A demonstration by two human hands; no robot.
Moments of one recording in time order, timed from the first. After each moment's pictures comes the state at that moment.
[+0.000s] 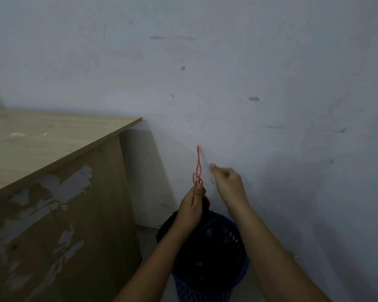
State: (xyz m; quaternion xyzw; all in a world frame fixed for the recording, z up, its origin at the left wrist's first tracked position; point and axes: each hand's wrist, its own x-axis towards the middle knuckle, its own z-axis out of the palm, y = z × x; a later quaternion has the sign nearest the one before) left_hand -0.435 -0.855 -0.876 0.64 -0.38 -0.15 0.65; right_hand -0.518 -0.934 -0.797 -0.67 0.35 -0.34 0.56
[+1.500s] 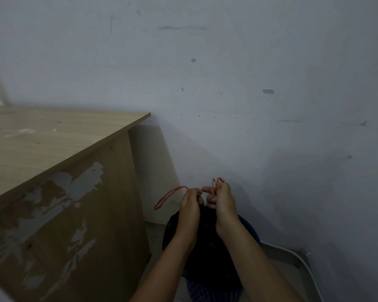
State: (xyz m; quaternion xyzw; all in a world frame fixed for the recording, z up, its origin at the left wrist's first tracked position) left_hand -0.431 -0.821 -0.874 0.61 -0.16 -0.26 0.73; right_hand -0.477 -0.894 -0.857 -0.48 0.36 -0.28 0.74
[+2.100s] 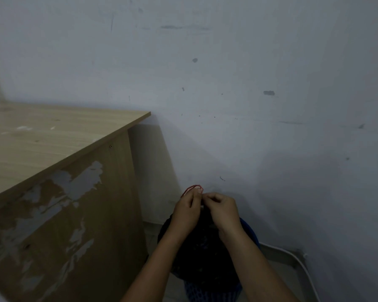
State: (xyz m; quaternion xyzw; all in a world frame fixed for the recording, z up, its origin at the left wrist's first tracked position) left_hand -0.403 -0.816 -0.884 0.71 -0.34 -0.14 0.60; right_hand -0.491 -0.888 -0.872 -0.60 0.32 -0.32 0.66
